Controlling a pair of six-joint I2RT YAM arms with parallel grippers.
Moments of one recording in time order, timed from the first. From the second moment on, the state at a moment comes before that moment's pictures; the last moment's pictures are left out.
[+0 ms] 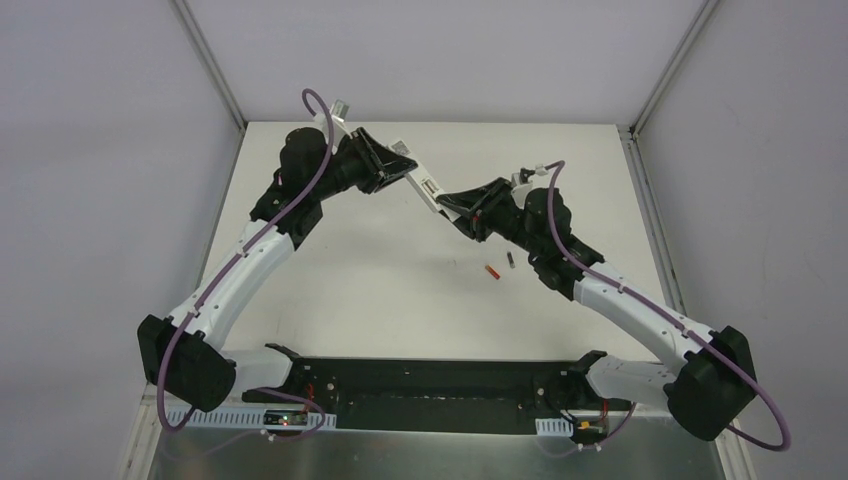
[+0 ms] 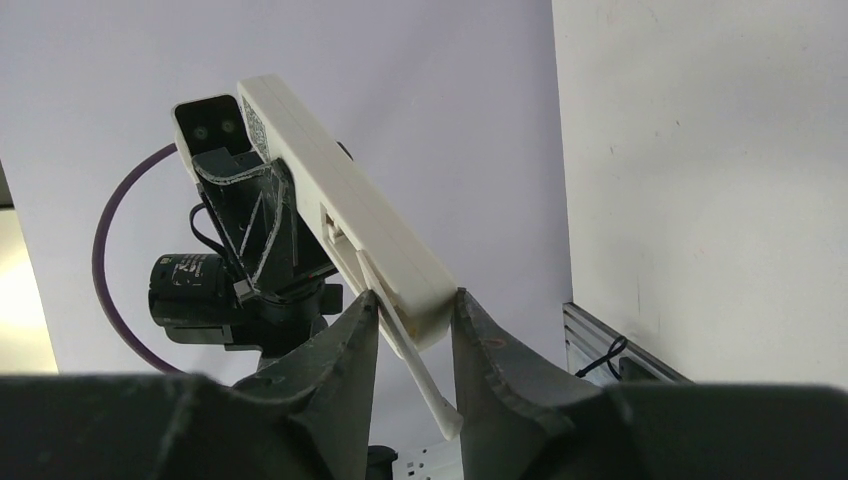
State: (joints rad) left arm -0.40 1.24 1.18 -0.09 0.40 -1.05; right arm 0.68 1.15 0.83 0.19 -0.21 1.58
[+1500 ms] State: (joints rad) left arm -0.31 1.19 1.10 -0.33 0.44 -0.59; right arm 0.73 1.54 0.76 0.08 -0.24 1.23
